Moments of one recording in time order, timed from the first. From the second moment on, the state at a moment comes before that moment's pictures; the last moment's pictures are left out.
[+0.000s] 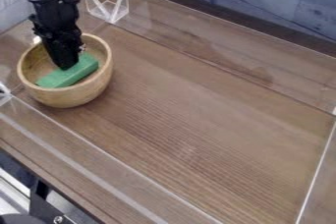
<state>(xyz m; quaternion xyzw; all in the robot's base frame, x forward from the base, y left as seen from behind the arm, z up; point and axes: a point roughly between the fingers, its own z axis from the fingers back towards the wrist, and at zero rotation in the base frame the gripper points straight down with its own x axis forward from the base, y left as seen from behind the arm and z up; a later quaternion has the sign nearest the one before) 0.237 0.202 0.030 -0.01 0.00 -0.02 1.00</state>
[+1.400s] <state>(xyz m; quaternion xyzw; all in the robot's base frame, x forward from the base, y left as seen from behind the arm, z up) 0.215 0.205 0.040 -0.09 0.01 0.10 0.99</state>
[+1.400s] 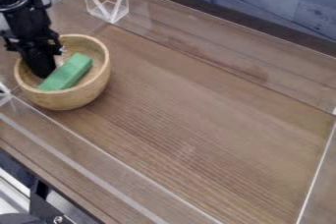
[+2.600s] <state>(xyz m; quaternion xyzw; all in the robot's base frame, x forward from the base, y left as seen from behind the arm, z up) 0.207 0.191 0.092 -0.11 0.00 0.08 0.99</state>
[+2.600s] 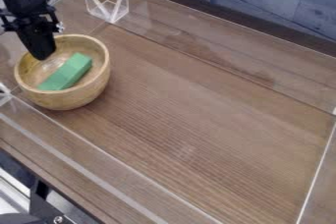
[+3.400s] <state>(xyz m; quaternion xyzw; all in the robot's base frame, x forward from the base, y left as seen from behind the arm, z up) 0.210 0.164 0.086 -0.11 -0.01 0.07 0.99</state>
